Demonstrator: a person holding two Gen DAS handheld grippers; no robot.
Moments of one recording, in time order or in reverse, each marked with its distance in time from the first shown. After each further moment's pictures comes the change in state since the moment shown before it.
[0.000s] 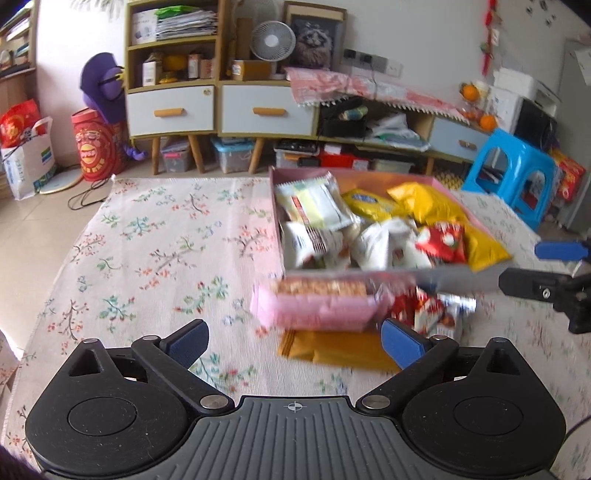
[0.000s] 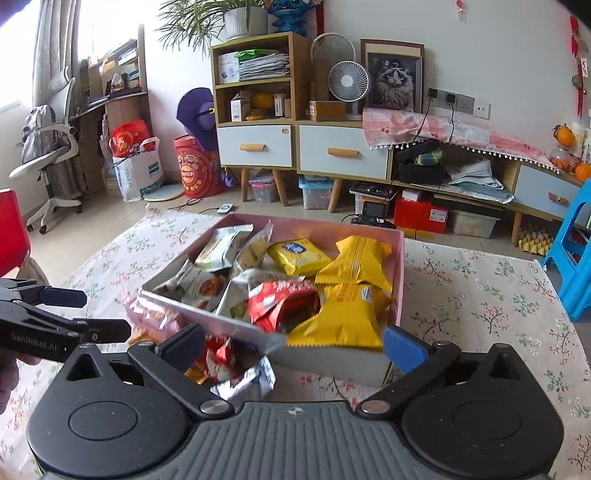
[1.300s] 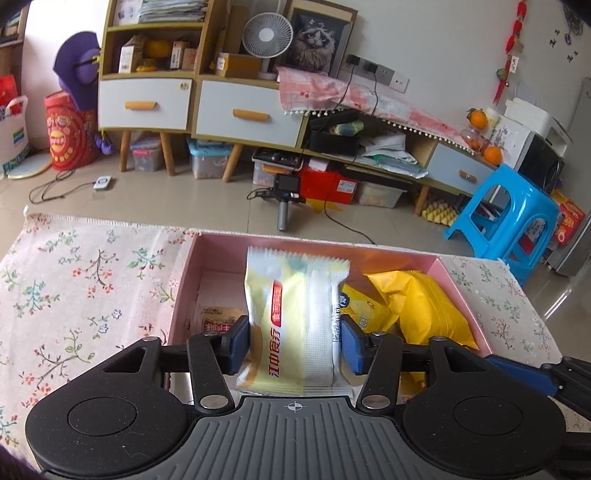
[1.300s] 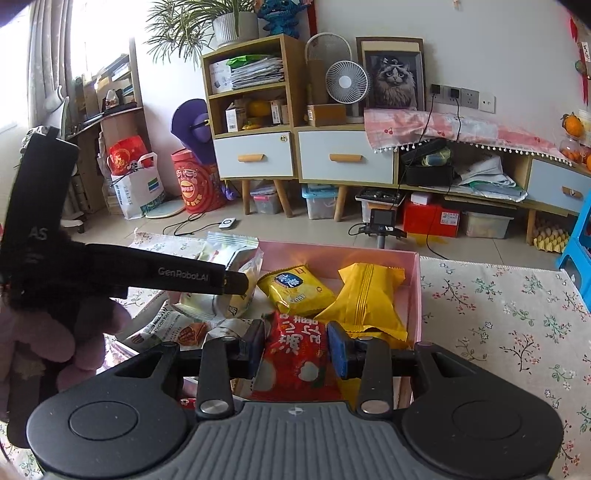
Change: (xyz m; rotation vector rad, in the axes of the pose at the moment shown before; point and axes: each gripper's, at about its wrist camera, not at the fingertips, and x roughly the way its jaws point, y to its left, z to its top) left arm 0.100 -0.028 0.099 -0.136 -0.002 -0.075; right arm 0.044 -0.020 0.031 0.067 -0.031 0.044
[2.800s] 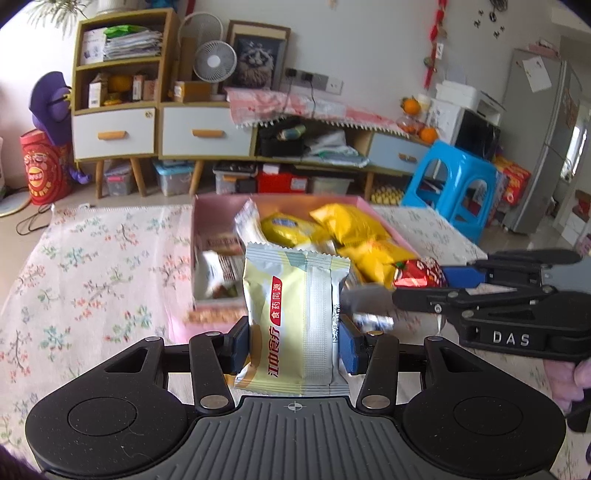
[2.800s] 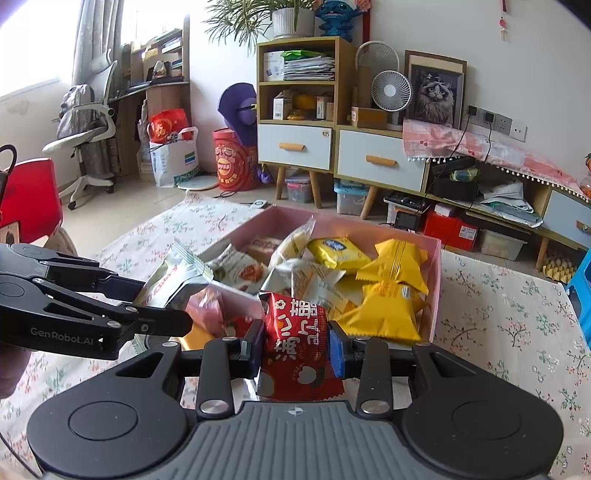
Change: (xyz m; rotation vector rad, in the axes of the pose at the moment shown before) left arm -0.112 0.006 -0.083 0.162 -0.070 -0.109; right arm -0.046 0.038 -0.030 -0.147 0.013 0.037
